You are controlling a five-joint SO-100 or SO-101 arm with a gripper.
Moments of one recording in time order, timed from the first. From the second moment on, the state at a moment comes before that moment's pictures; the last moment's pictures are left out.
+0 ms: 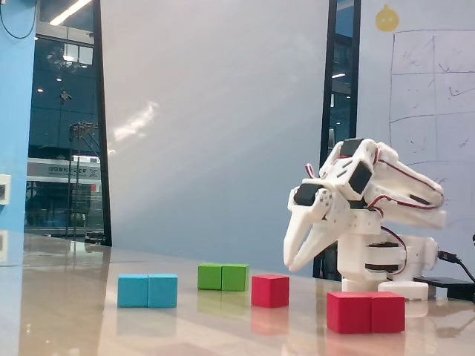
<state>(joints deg) 1.4 189.1 171.3 73.3 -7.4</state>
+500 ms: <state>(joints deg) 1.4 140.9 132.2 70.5 -7.4</state>
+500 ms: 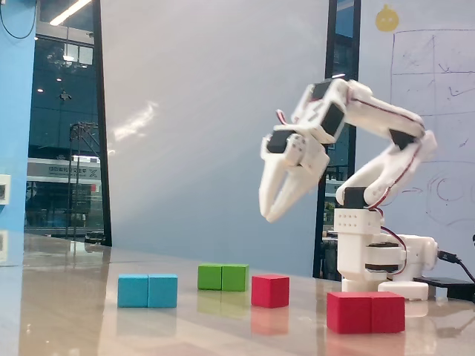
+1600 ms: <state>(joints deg) 1.0 107.4 121.8 78.2 -7.4</state>
